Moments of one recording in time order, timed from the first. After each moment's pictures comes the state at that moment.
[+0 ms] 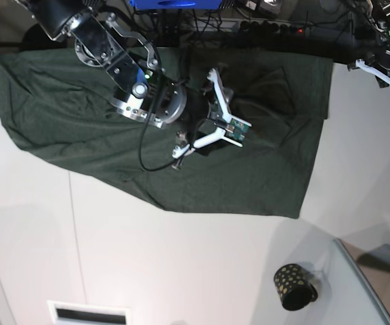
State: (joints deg) left arm 27.4 -9.0 -41.7 92.9 -1.3 -18.5 29.4; right arm -3.7 5.6 -37.4 99.4 -5.4 26.8 -37.0
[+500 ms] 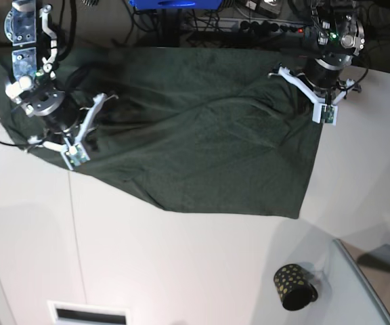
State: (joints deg) left arm 29.0 -4.3 -17.0 103.2 -1.2 -18.1 28.8; right arm -17.6 7.3 3.9 102.5 -5.8 26.9 -29.4
